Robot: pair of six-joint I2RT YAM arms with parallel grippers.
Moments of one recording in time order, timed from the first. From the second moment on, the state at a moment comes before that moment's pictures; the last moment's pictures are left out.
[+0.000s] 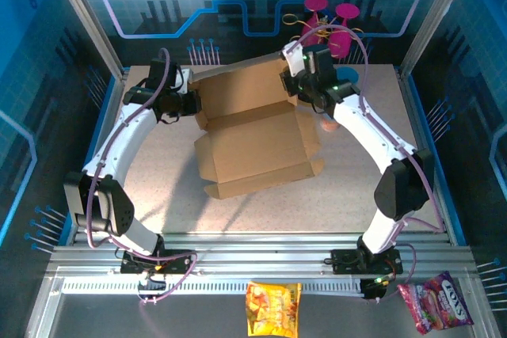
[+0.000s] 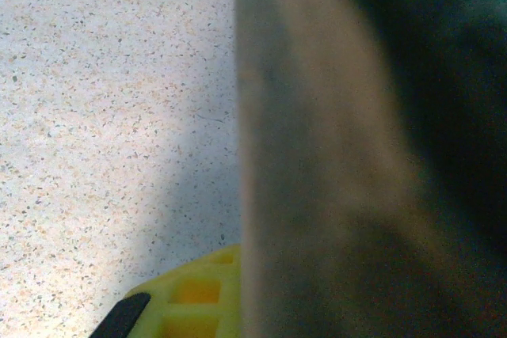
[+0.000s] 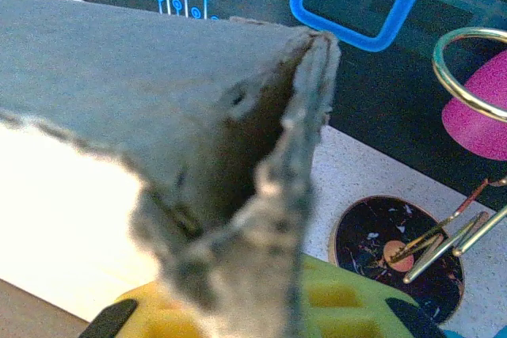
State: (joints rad) left arm -0.12 1.56 1.47 -0.79 0.21 -0.27; right arm 0.42 1.73 1.64 -0.42 0.00 -0.15
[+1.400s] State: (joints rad) left arm -0.18 1.78 1.87 -1.18 0.11 -0.43; right arm 0.52 1.99 2.12 -0.92 0.43 0.00
